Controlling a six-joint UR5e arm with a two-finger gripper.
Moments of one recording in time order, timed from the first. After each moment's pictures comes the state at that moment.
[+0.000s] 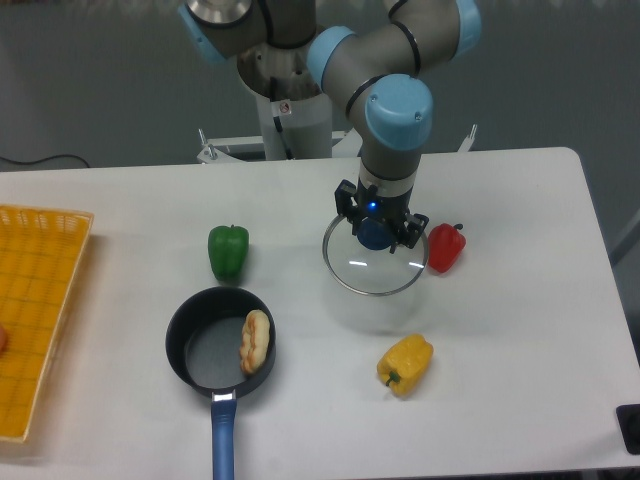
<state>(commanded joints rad) 2.60 -1.75 -1.84 -1.11 1.53 1.06</state>
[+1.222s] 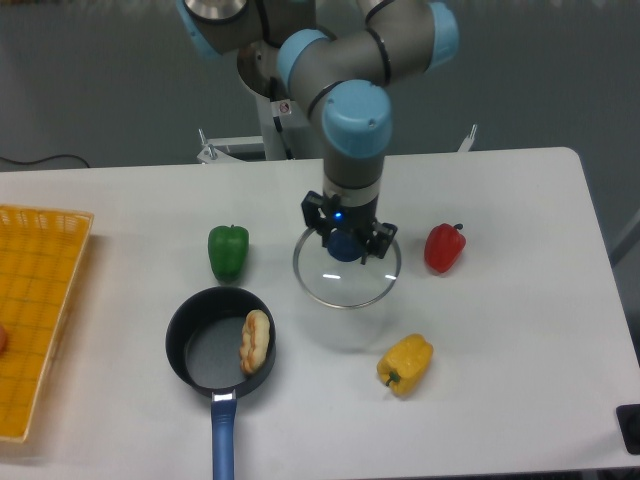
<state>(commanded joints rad) 2.44 -1.76 -1.80 -1.10 1.52 0.84</state>
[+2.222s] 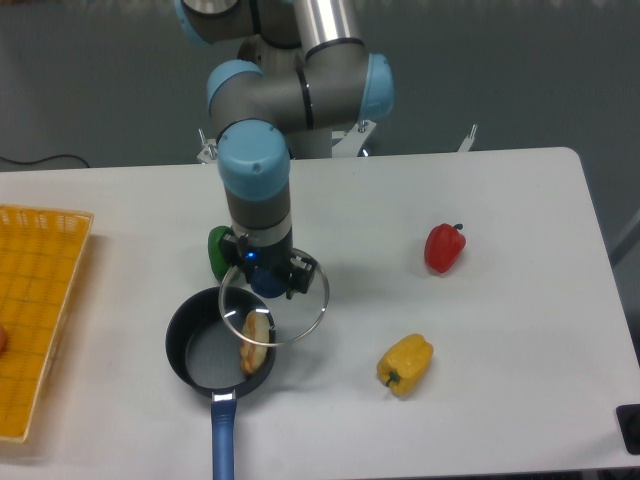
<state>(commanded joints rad) 2.24 -1.89 -1.66 -1.10 1.54 0.58</state>
